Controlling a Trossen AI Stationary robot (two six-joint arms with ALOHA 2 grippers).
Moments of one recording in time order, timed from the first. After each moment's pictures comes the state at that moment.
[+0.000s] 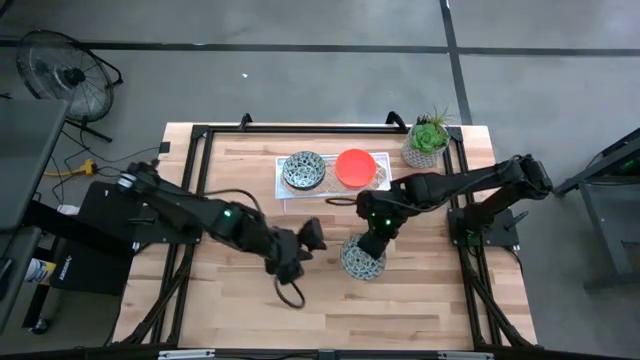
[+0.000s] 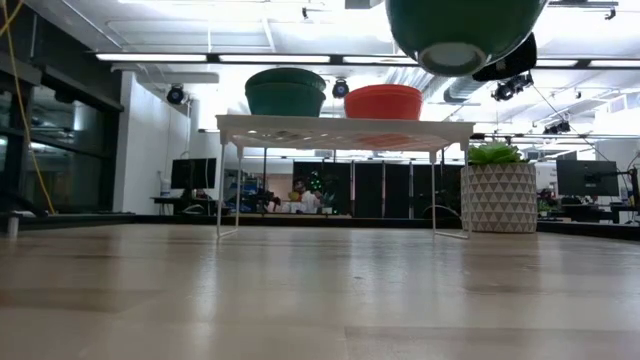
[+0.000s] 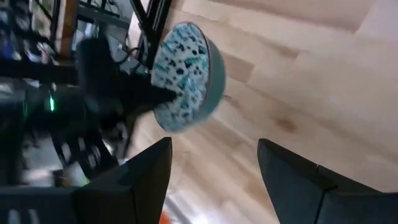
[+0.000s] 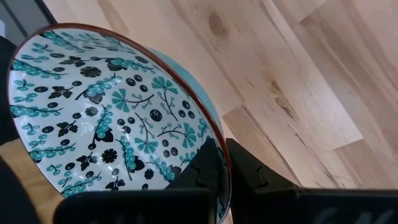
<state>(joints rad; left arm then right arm) -0.41 1.57 1.58 -0.74 -0.31 0.92 0.13 1.51 1.29 -0.93 -0.33 0.89</state>
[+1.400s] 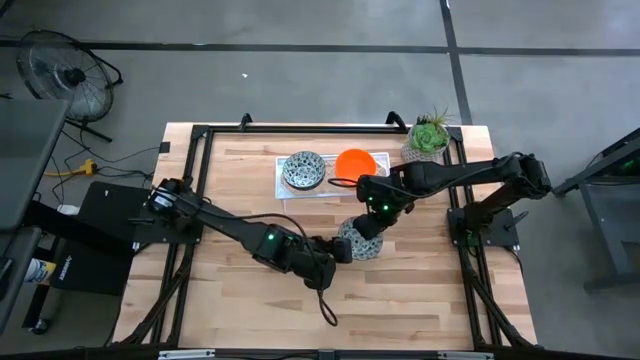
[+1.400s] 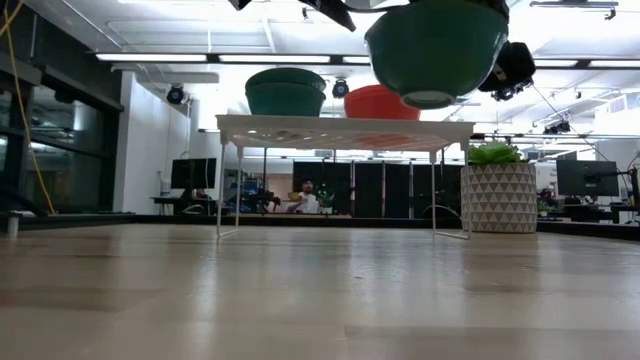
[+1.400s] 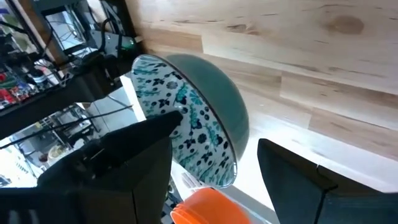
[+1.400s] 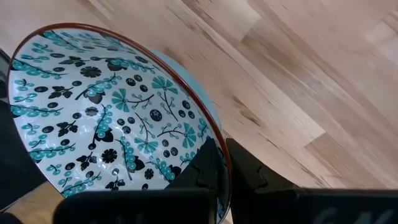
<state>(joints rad) -0.41 1.89 1.78 -0.76 -0.60 1.37 0.01 1.51 1.29 -0.99 -0.30 0.99</state>
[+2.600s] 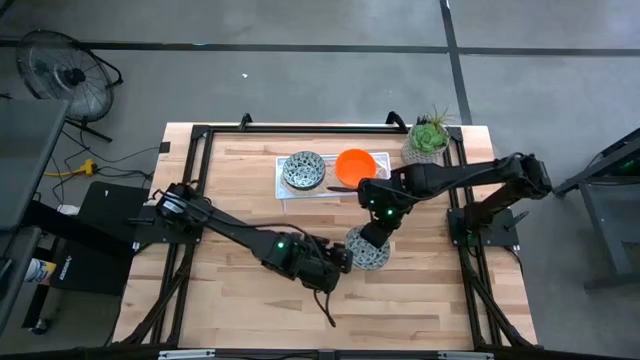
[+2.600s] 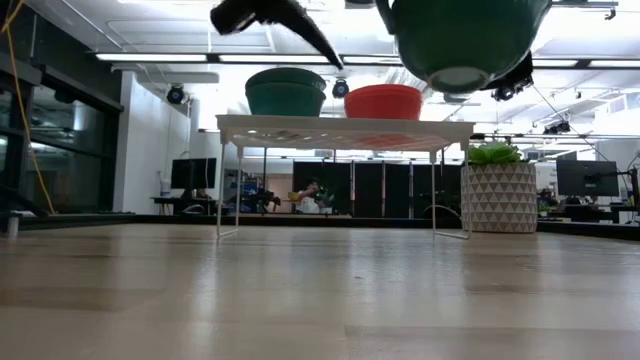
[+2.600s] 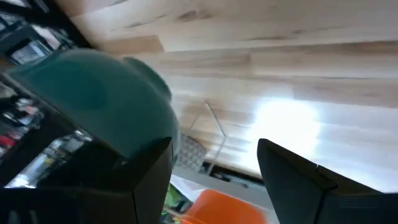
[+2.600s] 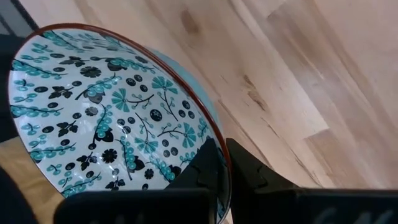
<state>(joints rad) -0.41 1.96 1.78 -0.83 -0.66 1.58 0.04 1.51 1.29 -1.01 -0.38 0.81</state>
